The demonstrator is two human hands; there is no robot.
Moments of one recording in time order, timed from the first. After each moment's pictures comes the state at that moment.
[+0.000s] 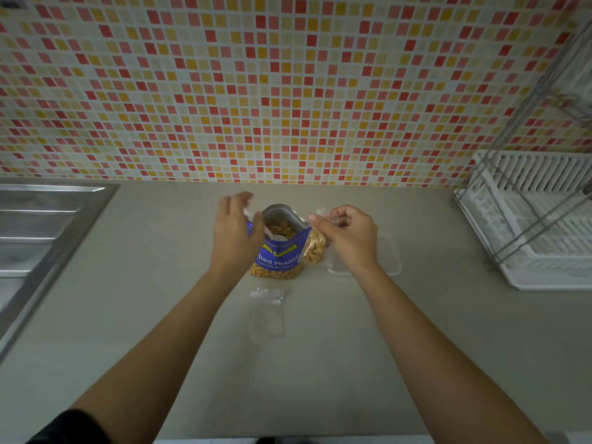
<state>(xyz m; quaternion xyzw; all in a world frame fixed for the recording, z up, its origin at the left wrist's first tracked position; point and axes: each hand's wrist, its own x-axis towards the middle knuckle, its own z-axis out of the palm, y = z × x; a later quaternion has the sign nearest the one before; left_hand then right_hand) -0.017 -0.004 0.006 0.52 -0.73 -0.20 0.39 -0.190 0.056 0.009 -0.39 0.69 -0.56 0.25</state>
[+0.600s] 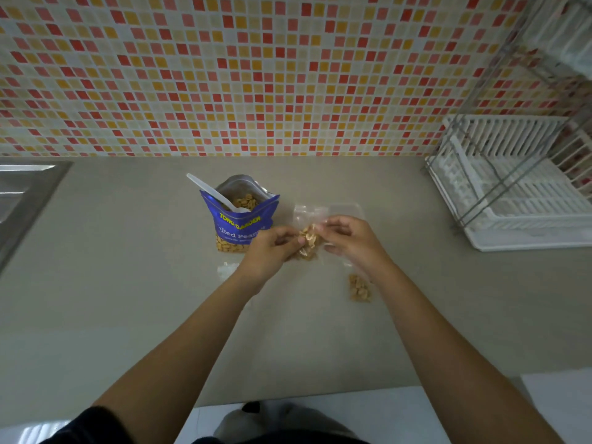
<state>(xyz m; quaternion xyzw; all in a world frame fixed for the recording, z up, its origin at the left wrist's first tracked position) -0.092 0.064 -0.041 0.40 -0.58 -0.65 0.27 -0.249 0.119 -0.024 -0.33 0.65 -0.50 0.47</state>
